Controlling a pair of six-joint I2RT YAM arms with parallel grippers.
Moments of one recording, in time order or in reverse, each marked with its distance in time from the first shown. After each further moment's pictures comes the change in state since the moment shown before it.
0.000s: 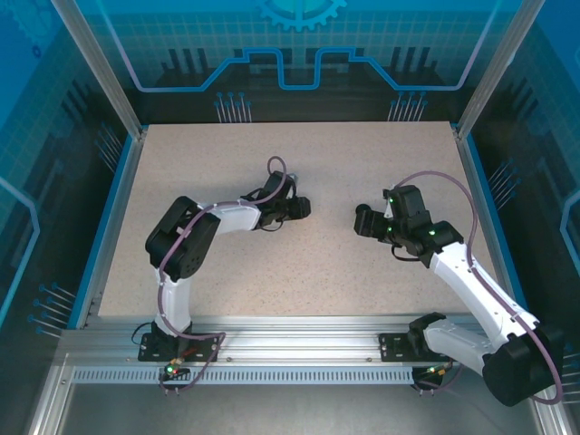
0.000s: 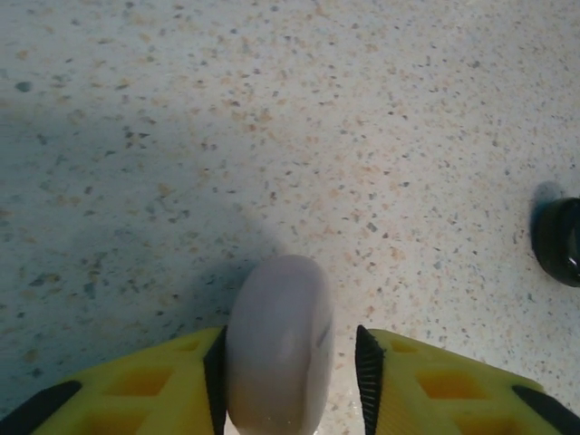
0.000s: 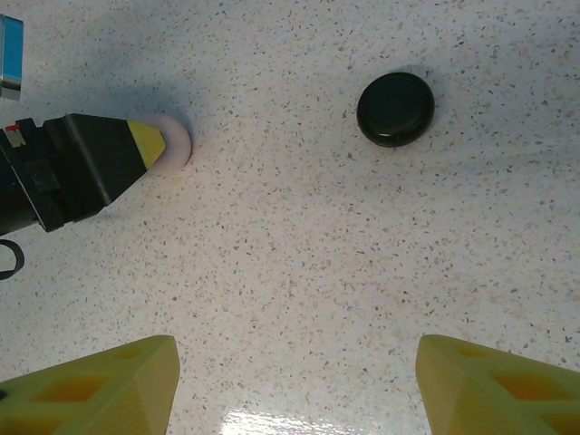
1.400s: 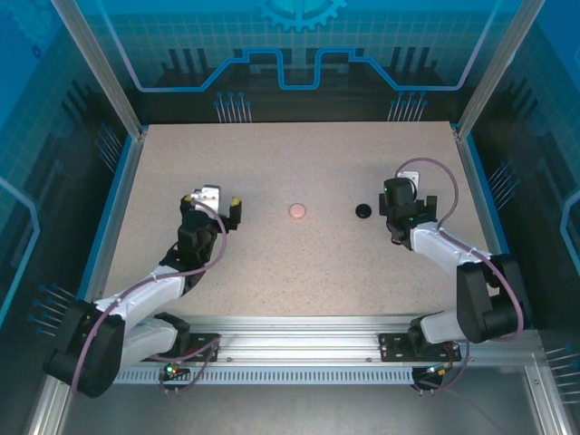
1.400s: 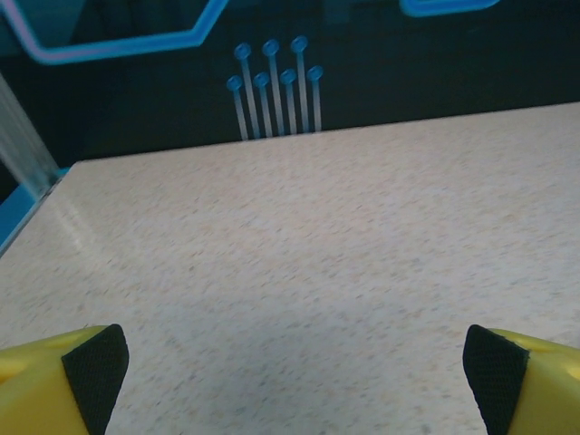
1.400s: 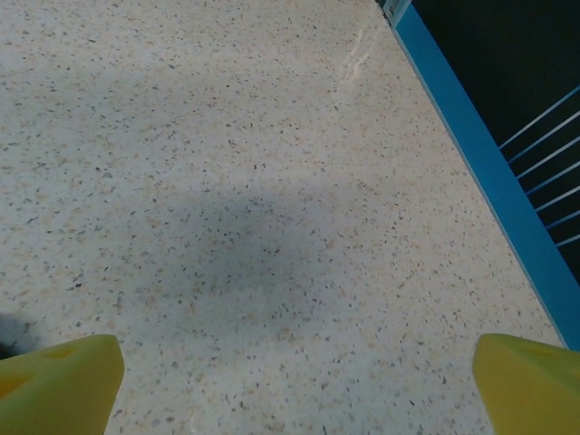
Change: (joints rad) left arm 0.215 -0.869 -0.807 0.487 -0.502 0.628; right arm -0.130 0.372 -0.124 0.637 0.681 -0.439
